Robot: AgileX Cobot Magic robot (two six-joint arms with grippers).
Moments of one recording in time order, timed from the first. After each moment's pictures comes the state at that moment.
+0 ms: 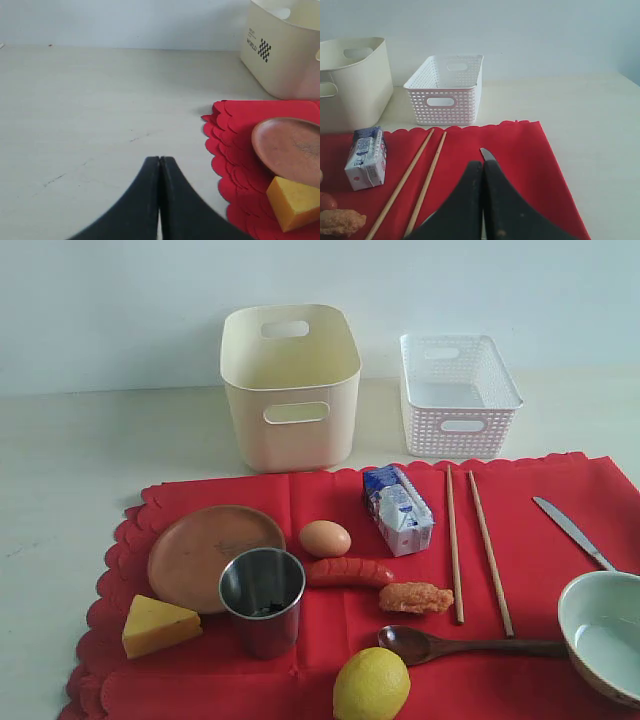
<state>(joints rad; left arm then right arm) -0.01 0.01 0.00 0.02 0.37 -0.06 0.03 0.01 0.00 0.03 0.29 0.00</state>
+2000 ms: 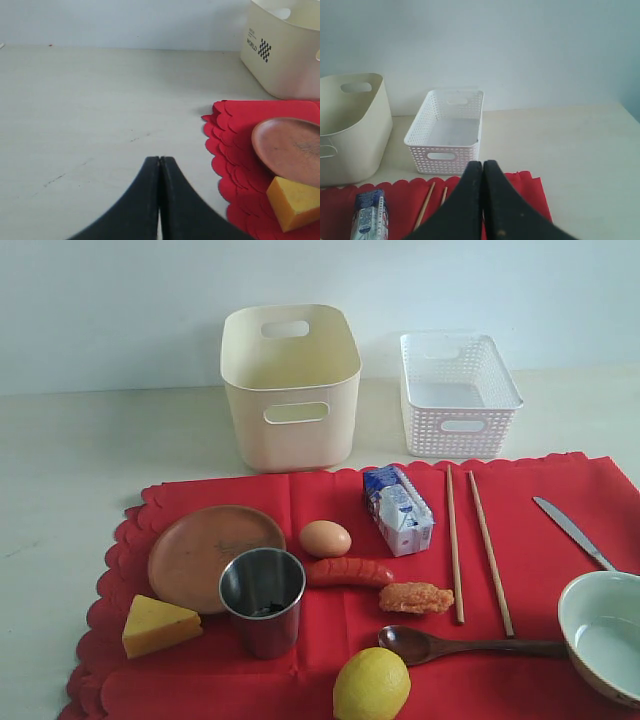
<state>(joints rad) -0.01 0.01 0.00 0.02 0.37 -0.06 0.03 0.64 -0.53 0.03 0.27 0.00</state>
